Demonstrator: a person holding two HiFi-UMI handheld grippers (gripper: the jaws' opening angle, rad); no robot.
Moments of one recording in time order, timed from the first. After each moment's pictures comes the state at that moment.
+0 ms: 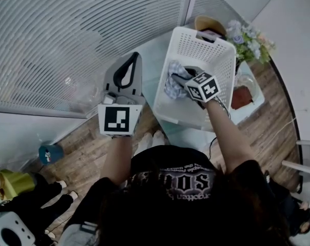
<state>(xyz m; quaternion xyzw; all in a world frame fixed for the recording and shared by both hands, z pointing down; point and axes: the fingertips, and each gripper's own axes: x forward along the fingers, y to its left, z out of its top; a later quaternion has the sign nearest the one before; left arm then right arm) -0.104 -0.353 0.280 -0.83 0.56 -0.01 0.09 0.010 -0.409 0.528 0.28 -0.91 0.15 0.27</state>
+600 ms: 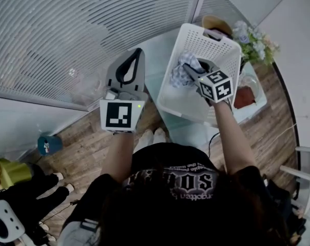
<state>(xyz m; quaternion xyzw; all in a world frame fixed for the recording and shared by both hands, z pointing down) -0.114 -0.335 0.279 -0.81 0.57 -0.01 0.09 0.026 -0.410 0.468 0.32 -0.92 0.10 0.22</state>
